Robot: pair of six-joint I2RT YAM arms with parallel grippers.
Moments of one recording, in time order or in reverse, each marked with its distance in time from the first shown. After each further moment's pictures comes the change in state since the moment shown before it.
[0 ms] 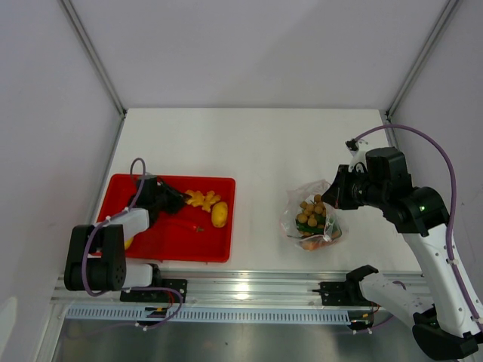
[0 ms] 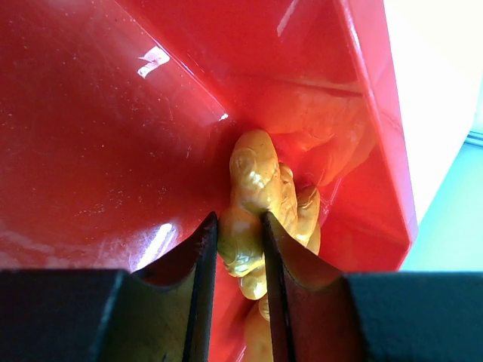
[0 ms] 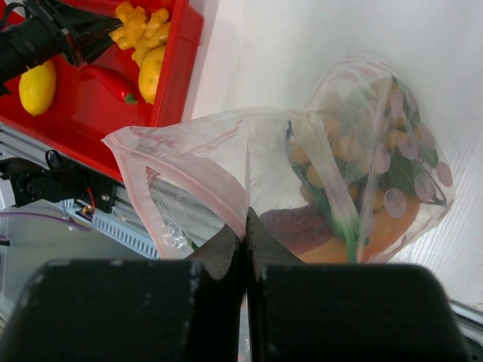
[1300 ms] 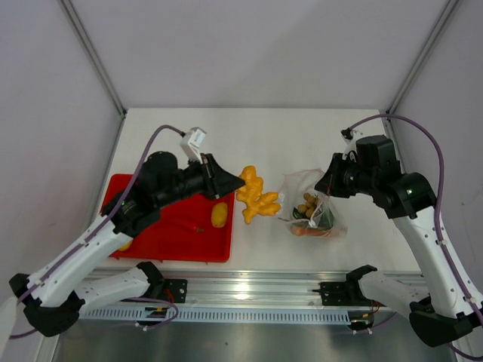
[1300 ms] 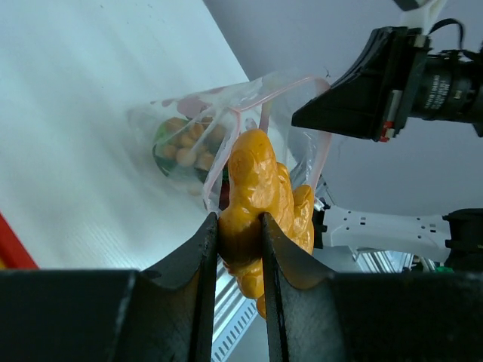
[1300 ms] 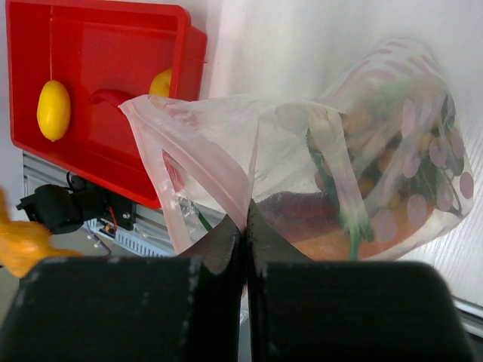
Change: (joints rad) left arm -0.787 -0.422 0.688 -0.541 -0.089 0.267; right arm 0.011 0.100 0.028 0.073 0.028 0.095
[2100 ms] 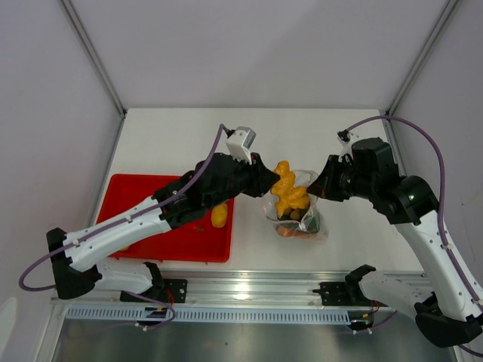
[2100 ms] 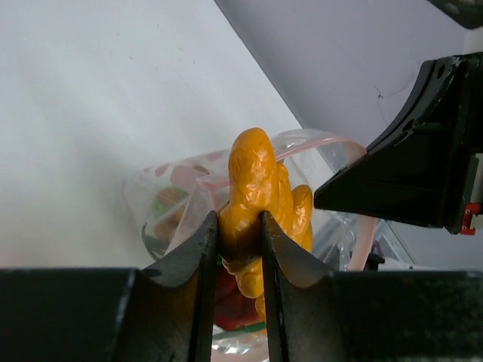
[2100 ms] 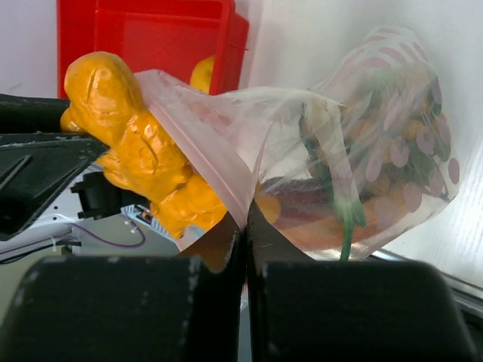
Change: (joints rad) left arm -0.287 0.325 0.157 0.124 -0.372 0.122; right arm 0.109 -0.016 0.029 0.002 0.018 0.128
